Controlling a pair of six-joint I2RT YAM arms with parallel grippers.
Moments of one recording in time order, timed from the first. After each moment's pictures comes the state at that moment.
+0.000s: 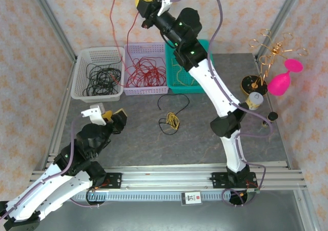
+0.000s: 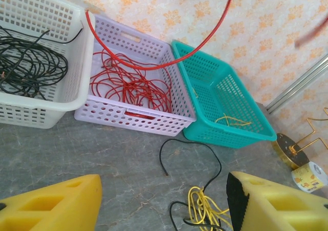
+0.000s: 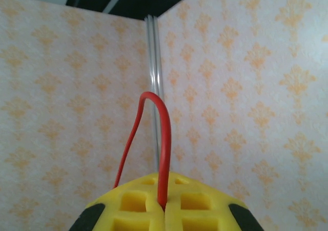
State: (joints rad) left arm -0.73 0.41 0.59 -0.45 -0.50 -0.65; right arm 0.66 2.16 2.59 0.03 -0.24 0.17
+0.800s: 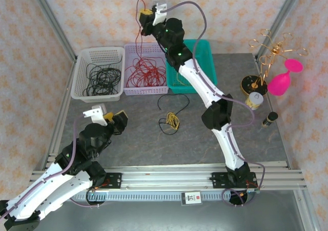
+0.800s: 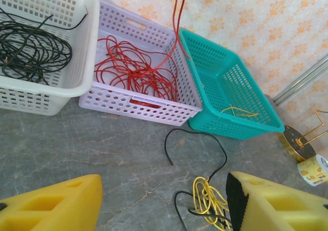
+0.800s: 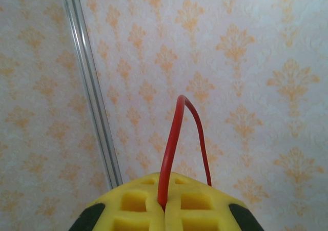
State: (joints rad) left arm -0.73 0.44 0.59 -0.48 -0.50 -0.68; right arm 0.60 2.38 2.59 0.07 -0.11 0.19
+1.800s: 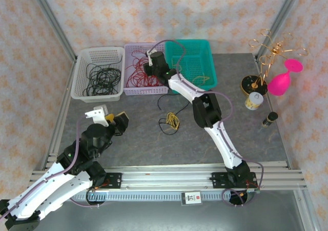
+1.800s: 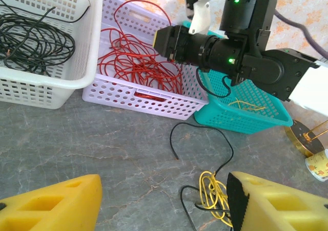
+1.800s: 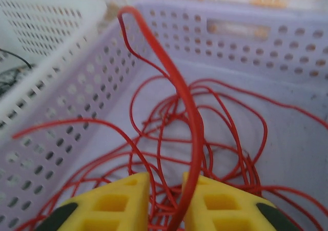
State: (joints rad) left arm -0.73 0.44 0.56 -0.48 -0.49 -0.68; right arm 0.61 2.58 2.31 -0.21 0.02 0.16
